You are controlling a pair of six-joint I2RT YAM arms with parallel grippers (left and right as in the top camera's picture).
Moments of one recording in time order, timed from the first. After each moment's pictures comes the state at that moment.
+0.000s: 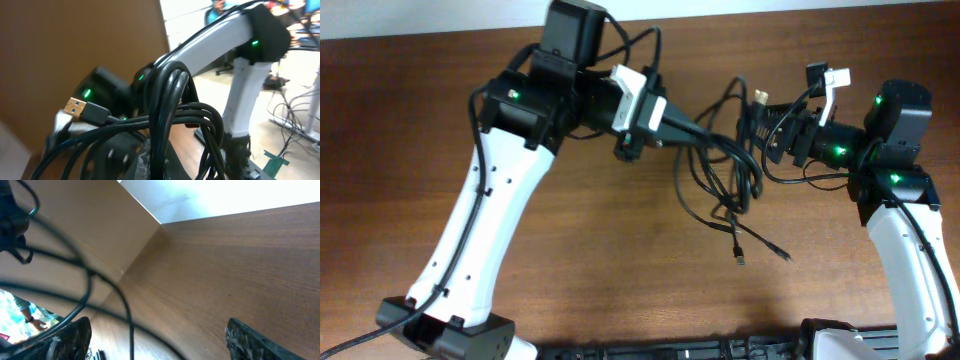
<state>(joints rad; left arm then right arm) -0.43 1.70 1.91 -0.98 1.48 1.04 -0.16 1.25 0.96 -0.19 -1.18 0.29</state>
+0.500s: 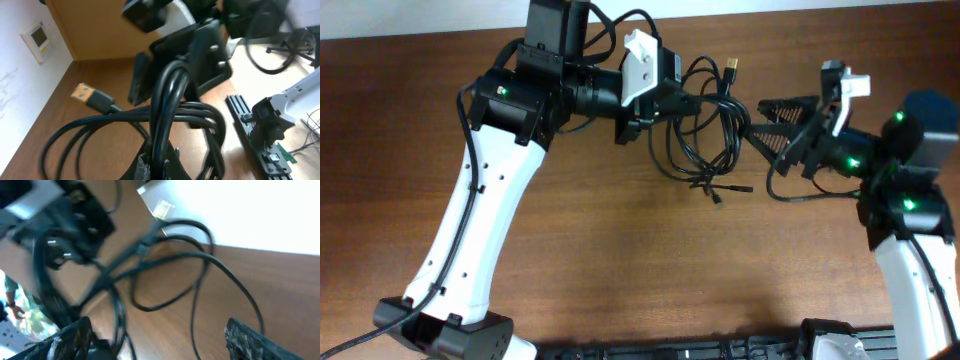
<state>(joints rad) -0.40 1.70 1.91 -0.91 1.10 0.72 -0.16 1.08 0.96 -0.11 -1.20 0.29</state>
